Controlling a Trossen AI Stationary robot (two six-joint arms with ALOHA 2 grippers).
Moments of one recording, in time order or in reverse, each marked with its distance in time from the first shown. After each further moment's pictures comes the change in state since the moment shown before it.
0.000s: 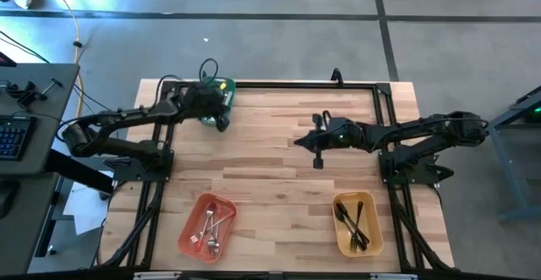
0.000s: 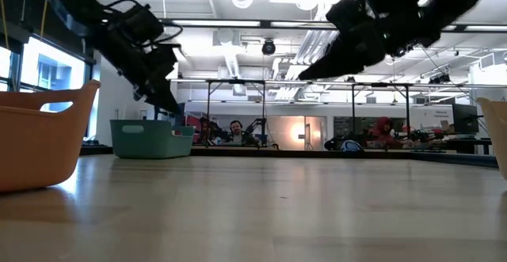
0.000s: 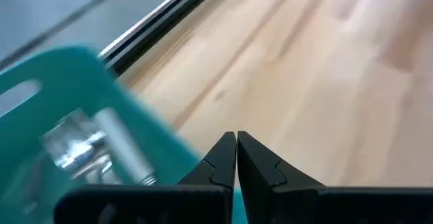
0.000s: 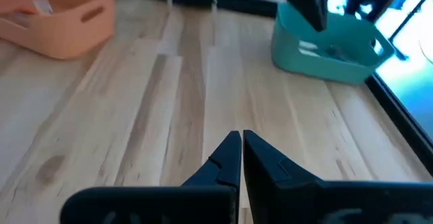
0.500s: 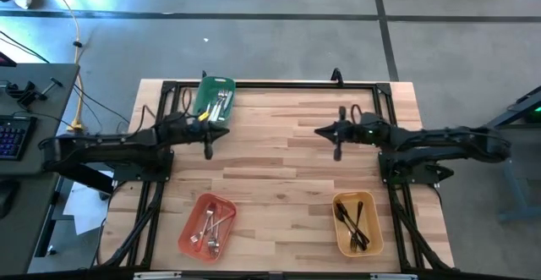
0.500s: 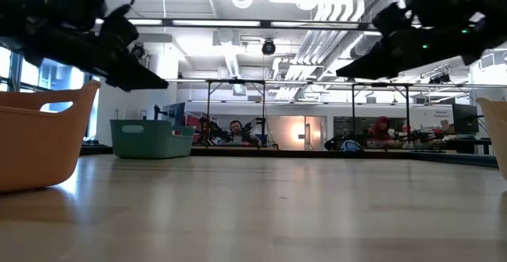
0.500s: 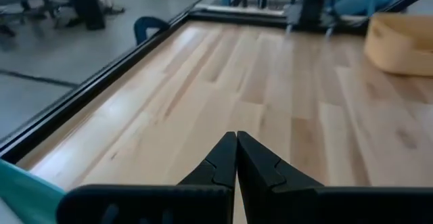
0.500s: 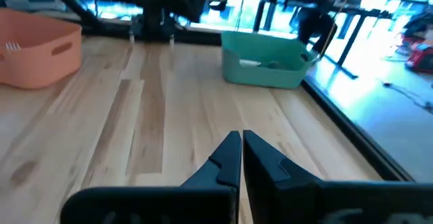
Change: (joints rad) left arm -0.286 -0.429 -0.411 0.402 0.042 0.009; right arm -0.177 -0.339 -0.317 0.177 -0.082 0.026
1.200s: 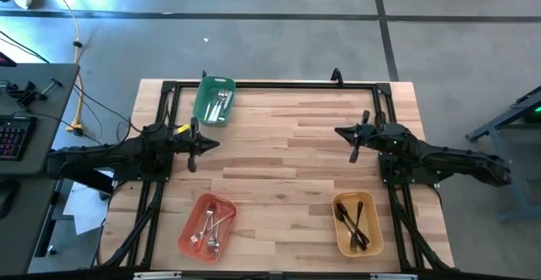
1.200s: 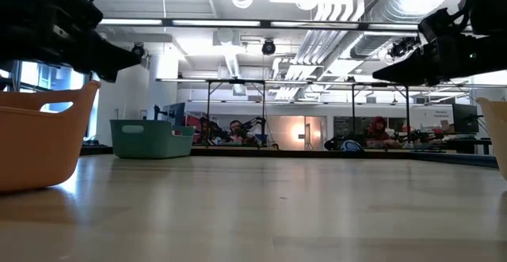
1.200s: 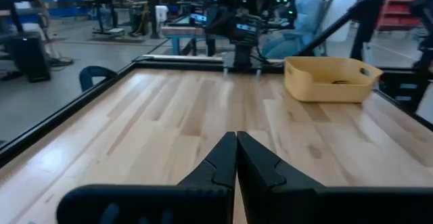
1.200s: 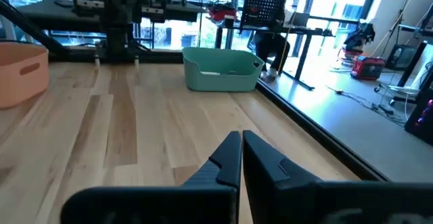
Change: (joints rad) left arm -0.130 -0.510 -0.133 -0.180 0.078 -0.036; right arm -0.013 -0.632 -0.244 -0.243 0.138 0.063
